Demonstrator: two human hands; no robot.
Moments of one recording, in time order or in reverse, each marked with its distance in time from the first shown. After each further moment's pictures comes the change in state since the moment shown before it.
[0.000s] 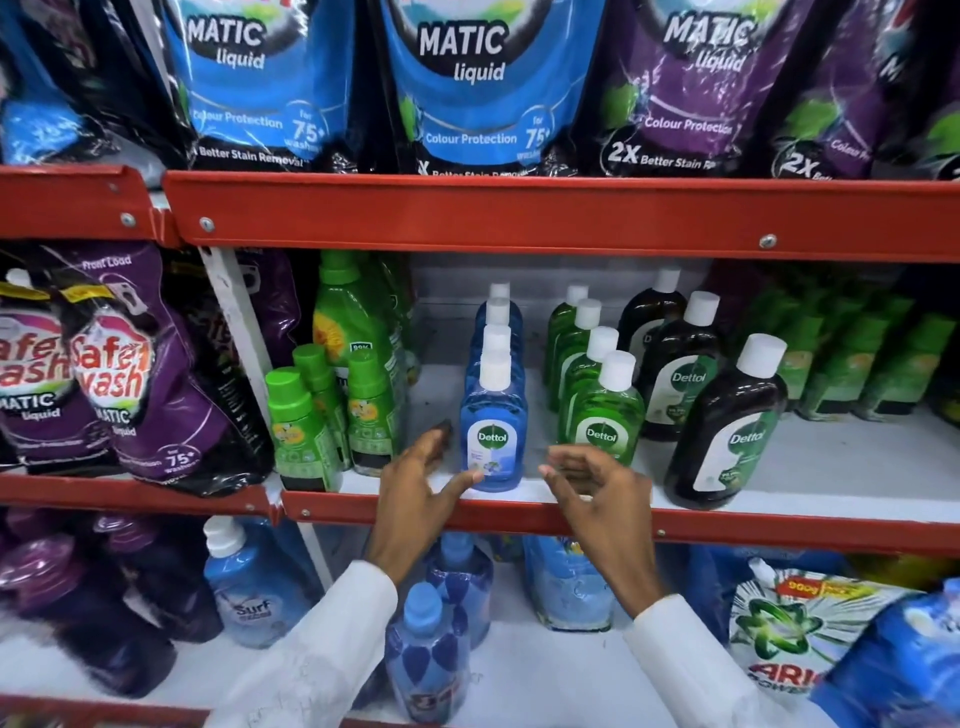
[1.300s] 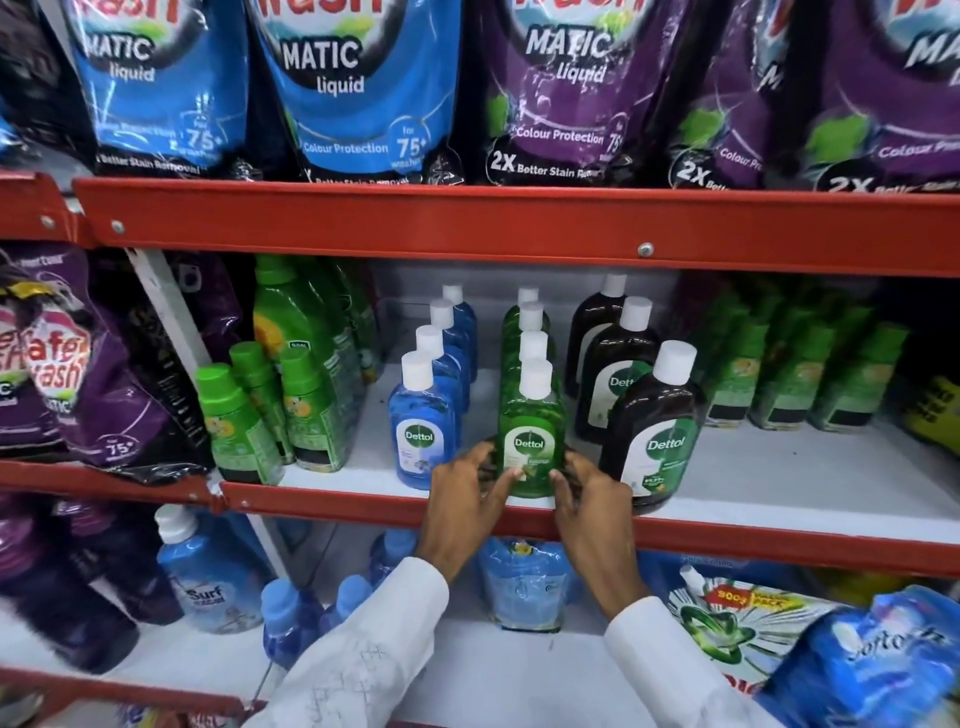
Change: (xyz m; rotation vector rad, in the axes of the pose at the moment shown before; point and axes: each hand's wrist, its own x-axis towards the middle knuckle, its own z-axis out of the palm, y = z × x) left_hand -0.008 0.063 0.113 0.015 -0.021 0.085; right_hand 0.017 0.041 -0.062 -0.295 -0.046 -0.036
